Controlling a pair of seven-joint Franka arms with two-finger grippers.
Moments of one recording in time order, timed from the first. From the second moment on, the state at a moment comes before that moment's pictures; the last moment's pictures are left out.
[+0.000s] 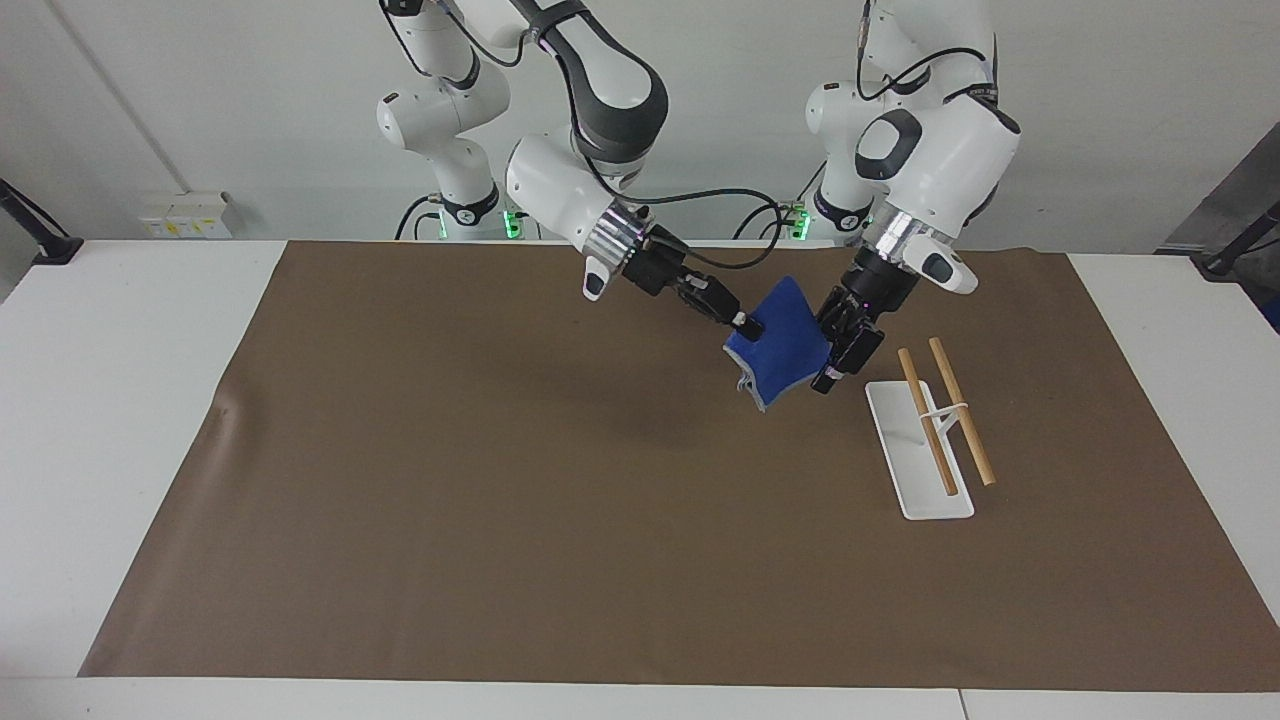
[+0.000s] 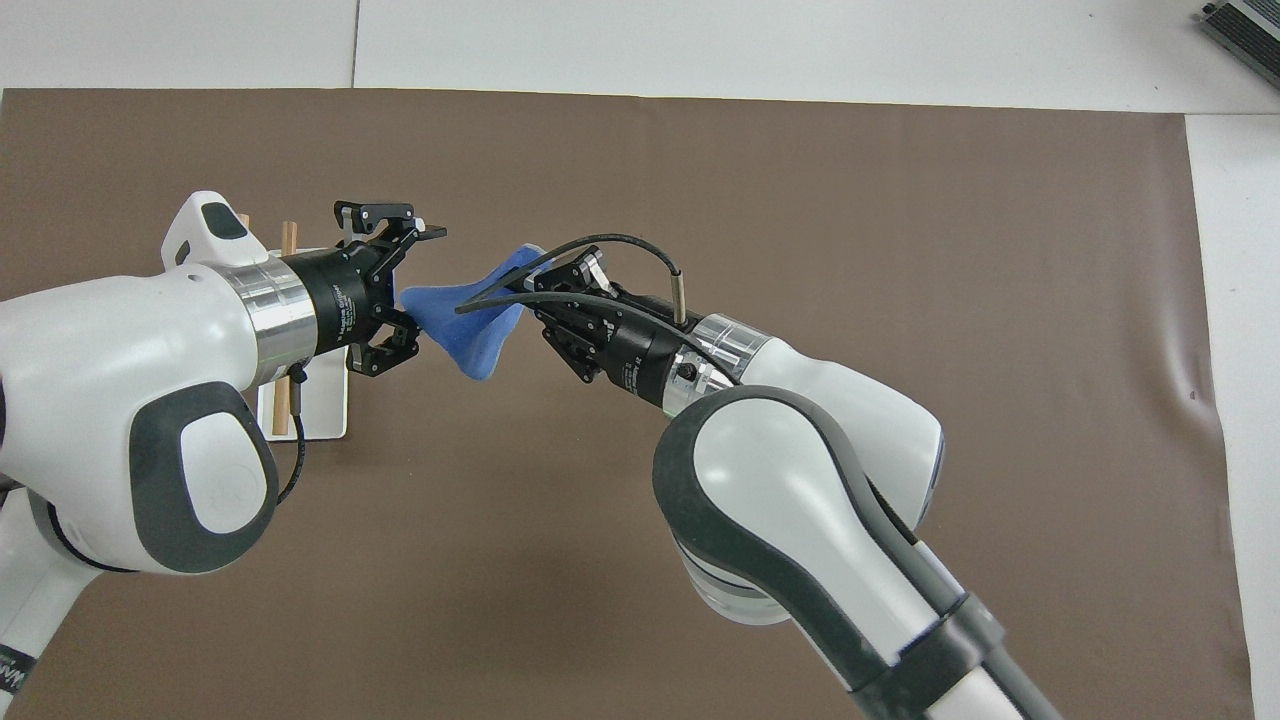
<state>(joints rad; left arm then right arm) -0.14 -0.05 -0.22 -2.08 -0.57 2.55 -1.29 0.63 0.18 0.03 -1.83 1.69 2.78 0.24</state>
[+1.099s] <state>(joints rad) -0.12 -0.04 -0.19 -2.08 -0.57 2.56 -1.10 0.63 0.18 0.03 -1.83 1.69 2.79 0.24</state>
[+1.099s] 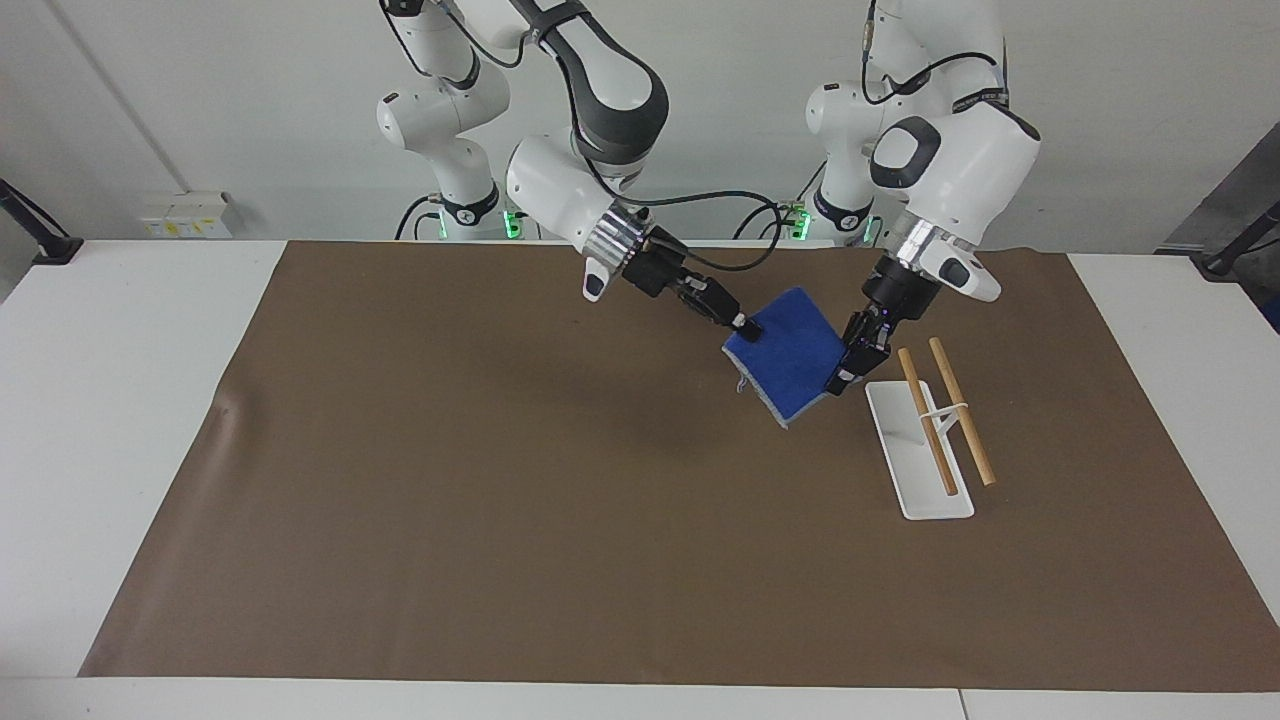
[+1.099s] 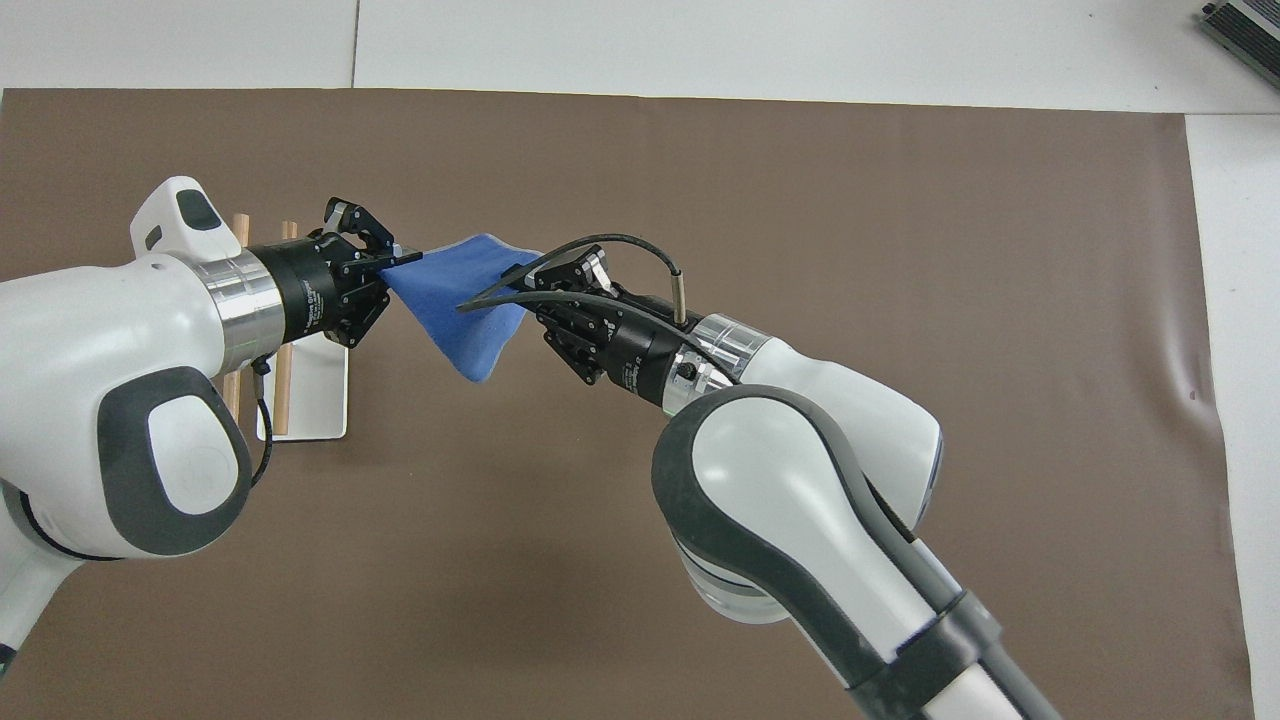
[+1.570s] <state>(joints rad) -0.09 -0.02 -0.14 -2.07 -0.57 2.63 -1.08 0.63 0.19 0.03 -1.90 1.65 2.96 -0.03</state>
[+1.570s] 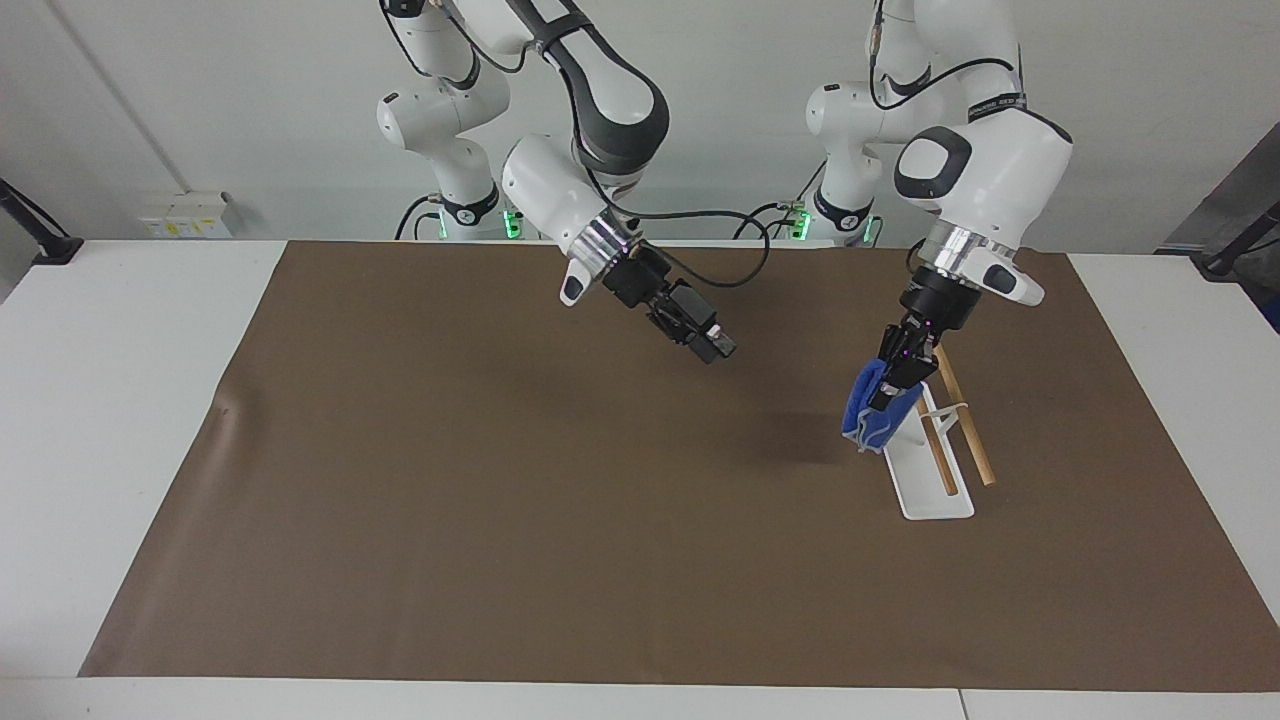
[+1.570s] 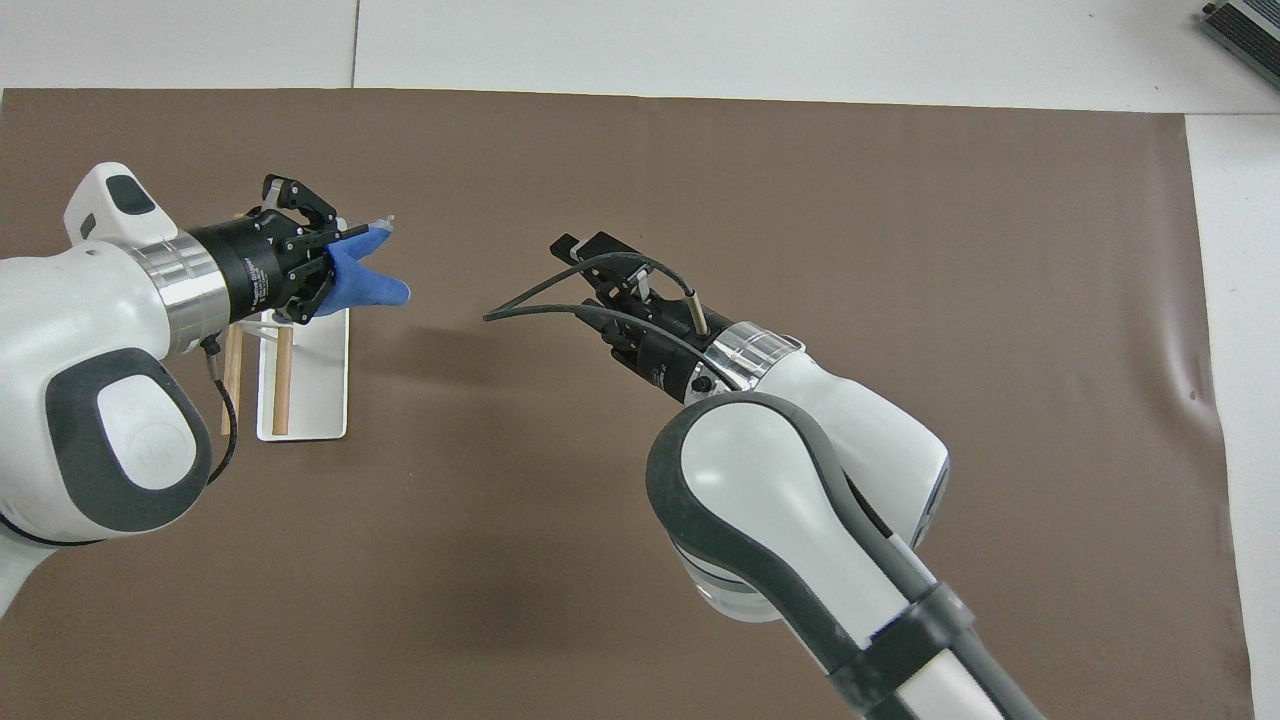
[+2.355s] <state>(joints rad) -0.07 0.02 0.02 -2.08 -0.57 2.65 -0.98 0.44 0.19 0.03 -2.01 1.15 2.91 -0.27</state>
